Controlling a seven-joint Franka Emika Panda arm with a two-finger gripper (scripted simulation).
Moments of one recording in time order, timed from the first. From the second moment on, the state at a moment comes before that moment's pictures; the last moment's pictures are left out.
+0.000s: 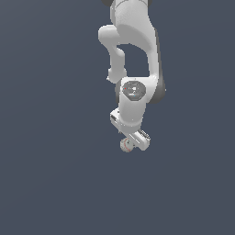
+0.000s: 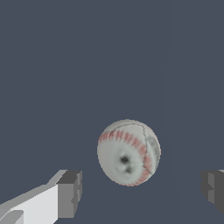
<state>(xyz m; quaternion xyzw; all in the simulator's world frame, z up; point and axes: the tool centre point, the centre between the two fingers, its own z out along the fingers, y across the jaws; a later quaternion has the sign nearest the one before) 0.028 0.049 0.104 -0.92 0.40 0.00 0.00</state>
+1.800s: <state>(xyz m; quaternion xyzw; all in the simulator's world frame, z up) 0.030 0.050 0.048 -0.90 0.44 0.00 0.00</state>
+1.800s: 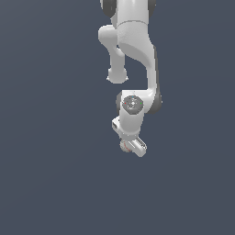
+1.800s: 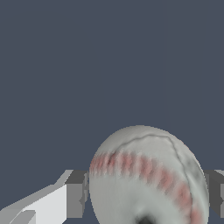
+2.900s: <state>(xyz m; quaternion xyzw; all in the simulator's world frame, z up) -0.023 0.002 0.061 -0.90 0.44 0.00 0.00</state>
